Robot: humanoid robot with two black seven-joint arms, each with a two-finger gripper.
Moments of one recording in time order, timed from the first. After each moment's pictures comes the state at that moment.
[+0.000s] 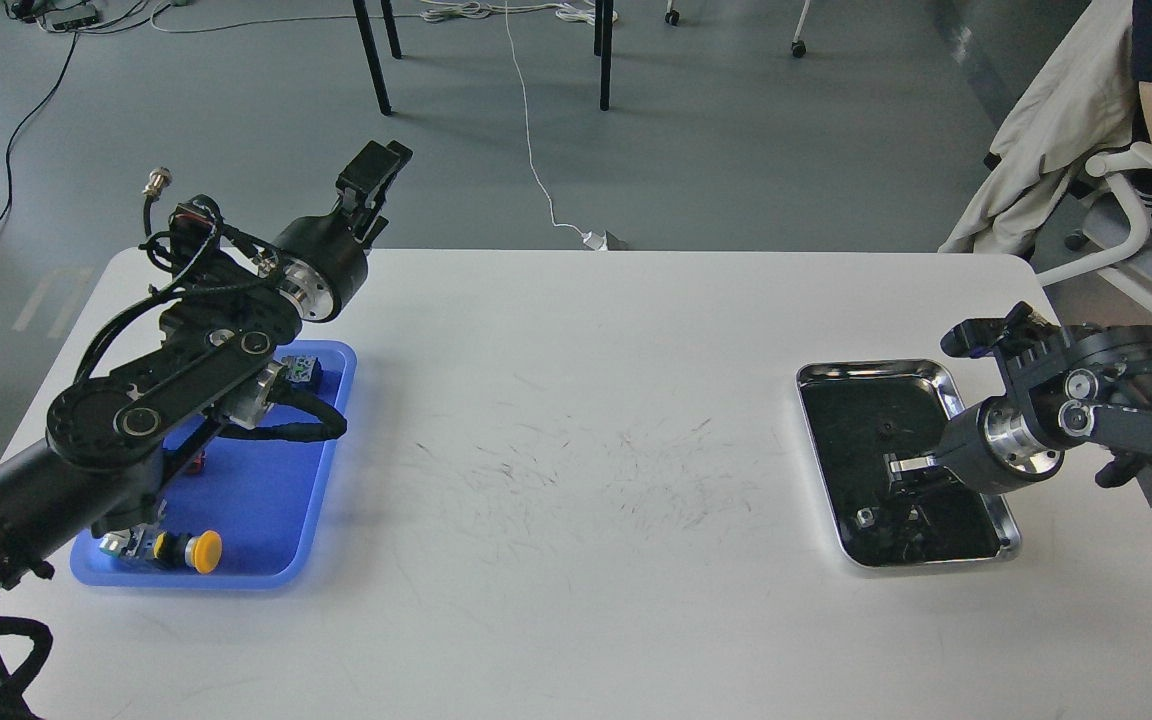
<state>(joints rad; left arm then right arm) -0.75 0.35 -0.65 -1.04 0.86 0.19 -0.06 1.32 -0.64 -0.58 1.17 -0.87 0.49 -0.06</state>
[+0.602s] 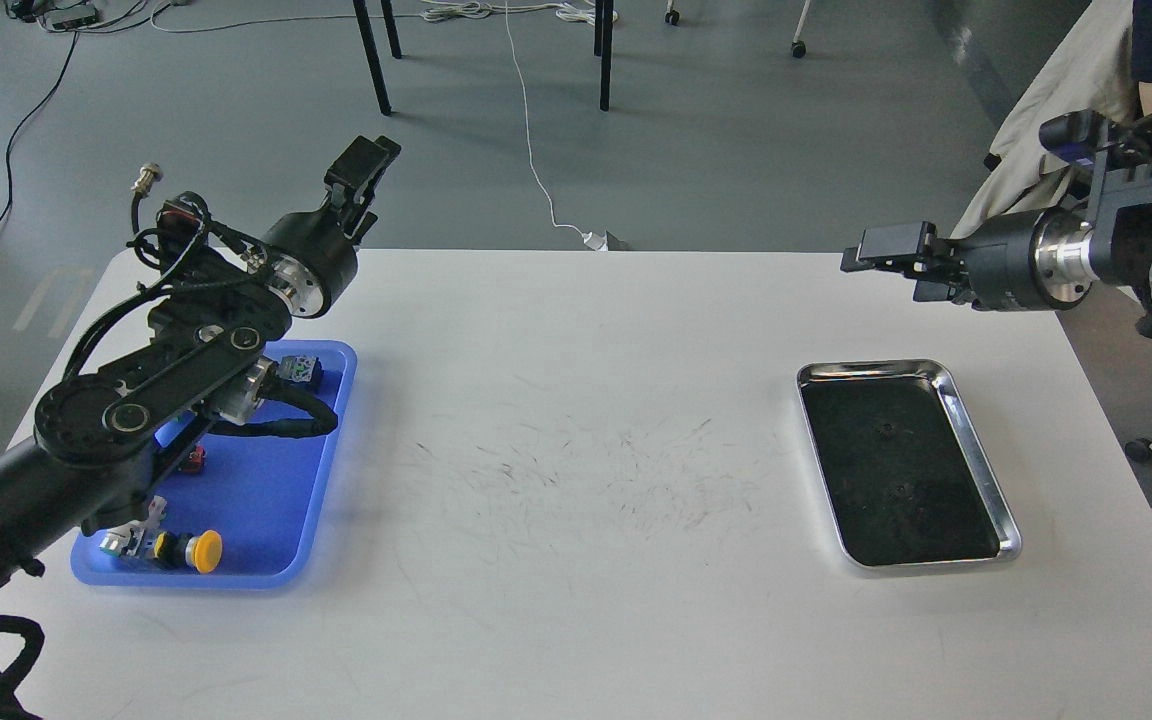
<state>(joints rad) -0.75 0.37 -0.67 -1.04 0.85 0.19 -0.07 1.29 -0.82 -0.01 1.14 -0.69 0.49 -0.03</state>
